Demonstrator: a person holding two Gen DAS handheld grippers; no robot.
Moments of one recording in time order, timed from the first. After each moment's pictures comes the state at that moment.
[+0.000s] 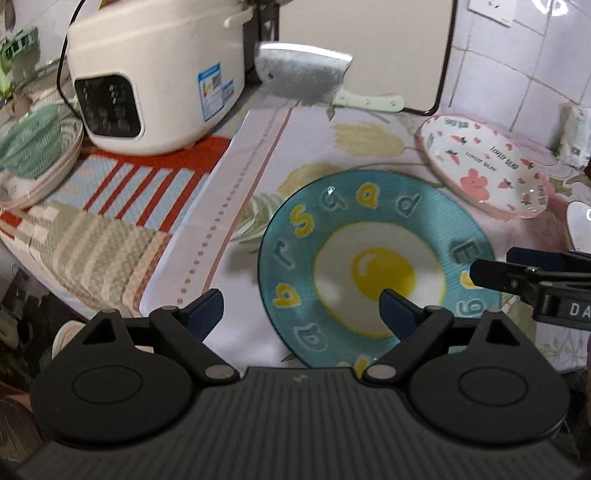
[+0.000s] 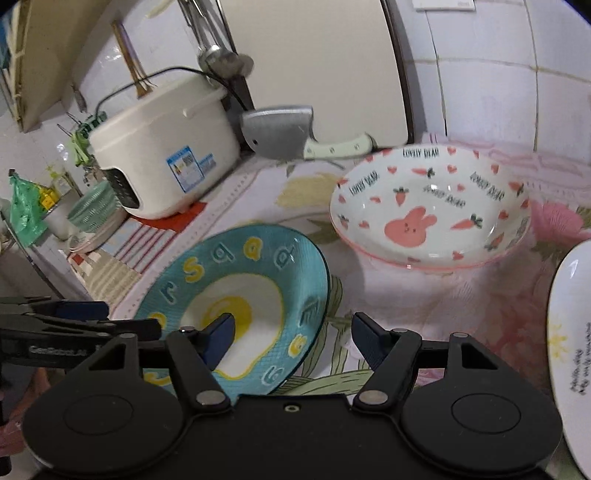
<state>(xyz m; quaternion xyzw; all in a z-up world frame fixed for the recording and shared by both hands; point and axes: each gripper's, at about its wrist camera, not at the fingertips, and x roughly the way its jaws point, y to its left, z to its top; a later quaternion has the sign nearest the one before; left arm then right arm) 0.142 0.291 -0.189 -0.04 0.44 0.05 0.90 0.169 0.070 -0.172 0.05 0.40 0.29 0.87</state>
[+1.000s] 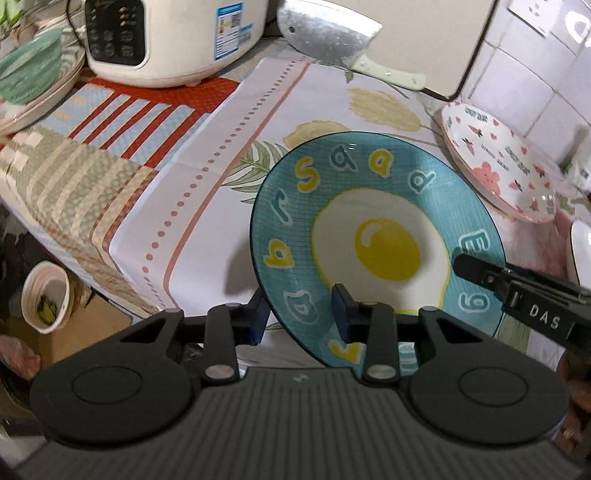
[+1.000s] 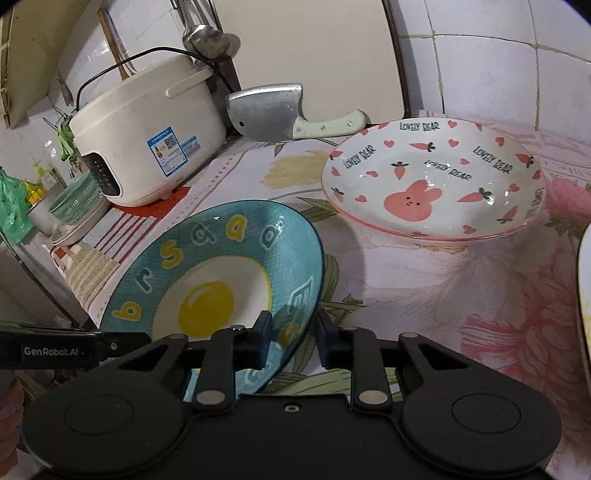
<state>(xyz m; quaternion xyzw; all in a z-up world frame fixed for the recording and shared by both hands) 0.144 0.301 -0.216 -0.13 0.48 0.06 0.87 0.177 0.083 -0.200 0.05 0.41 0.28 0.87</state>
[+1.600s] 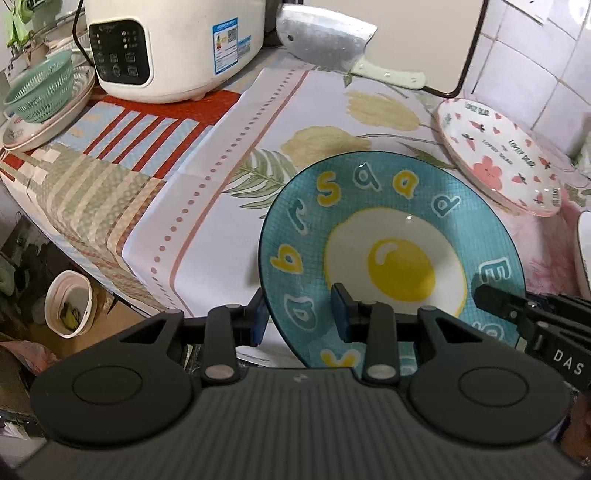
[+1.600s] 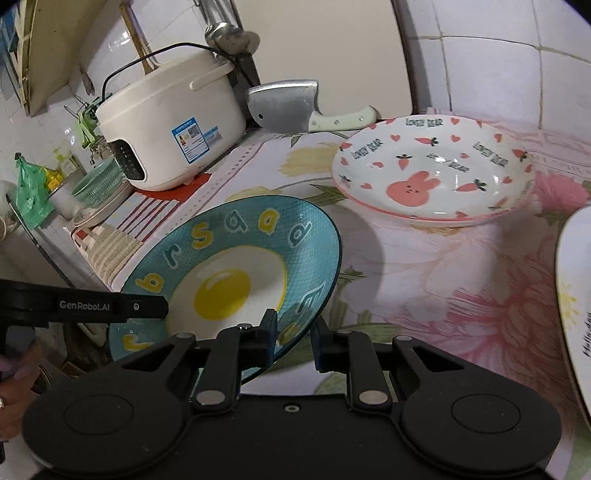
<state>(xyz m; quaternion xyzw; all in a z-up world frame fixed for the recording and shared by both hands) 0.139 0.277 -0.202 -0.09 0.48 0.08 0.87 0.156 0.058 -0.189 0.04 0.42 0.31 0.85</state>
